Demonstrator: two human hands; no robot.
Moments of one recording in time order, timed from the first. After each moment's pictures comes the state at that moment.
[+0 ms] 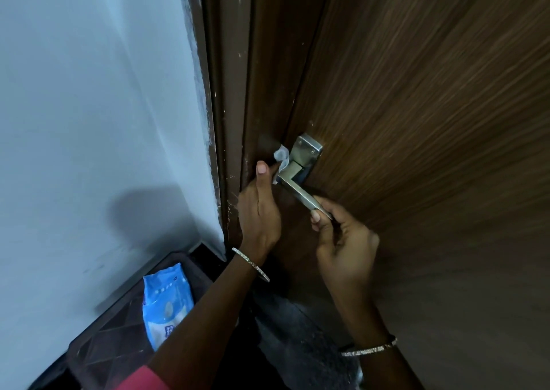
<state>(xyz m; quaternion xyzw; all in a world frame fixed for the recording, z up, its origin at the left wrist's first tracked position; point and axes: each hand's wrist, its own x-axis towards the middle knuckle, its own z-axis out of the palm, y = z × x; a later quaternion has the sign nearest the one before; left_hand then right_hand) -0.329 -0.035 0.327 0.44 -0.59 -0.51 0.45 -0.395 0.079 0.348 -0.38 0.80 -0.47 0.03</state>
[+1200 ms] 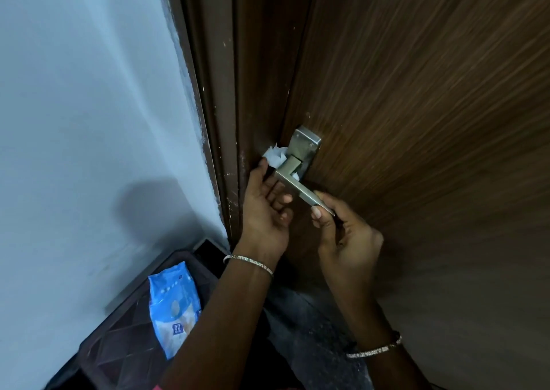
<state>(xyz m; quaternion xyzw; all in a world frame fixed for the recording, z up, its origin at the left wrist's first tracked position) -0.340 -0.037 0.333 0.42 -0.10 -0.84 0.32 -0.395 0.079 0.343 -0.39 0.78 -0.48 0.01</state>
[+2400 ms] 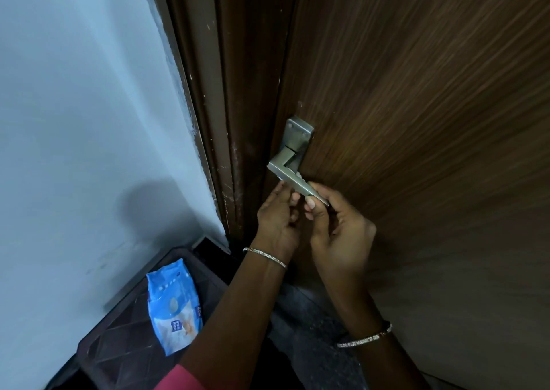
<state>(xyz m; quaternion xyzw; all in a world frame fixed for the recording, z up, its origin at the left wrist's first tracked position) -0.376 -0.021 0.287 0.47 -0.04 -0.84 0.27 -0.396 0.078 0.333 -0.38 0.77 -0.51 0.01</state>
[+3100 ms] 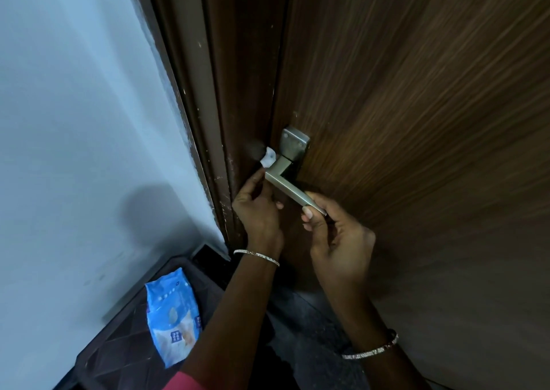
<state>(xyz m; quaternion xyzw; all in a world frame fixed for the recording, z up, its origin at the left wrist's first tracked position) -0.365 -0.036 0.295 0.48 -0.26 -0.70 0.46 -0.399 0.079 0.333 -0.39 0.76 -0.51 0.02</state>
